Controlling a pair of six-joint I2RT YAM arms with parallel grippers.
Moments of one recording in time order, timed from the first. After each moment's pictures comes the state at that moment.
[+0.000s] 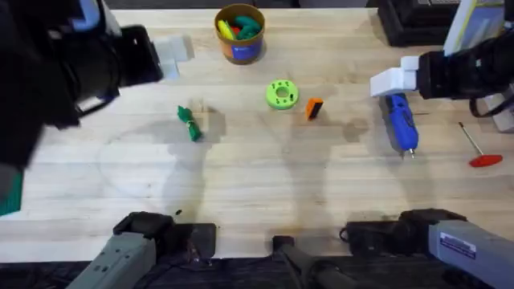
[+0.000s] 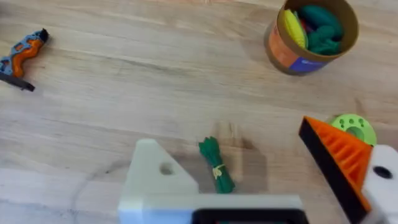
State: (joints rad) left arm -0.11 0.93 1.00 -0.77 -0.14 -0.24; right arm 0.01 1.17 1.17 -1.17 -0.06 0.00
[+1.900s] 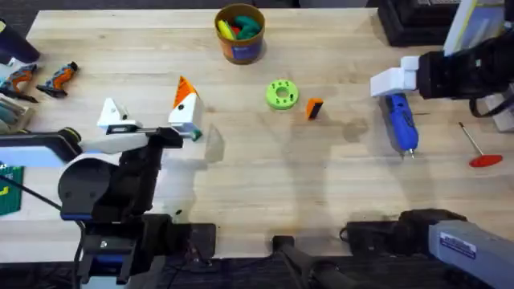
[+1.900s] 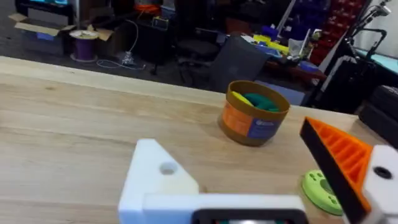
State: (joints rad) left arm -0.01 0.09 0.01 0.13 0.06 -0.24; right arm 0.01 1.17 1.17 -1.17 -0.06 0.00
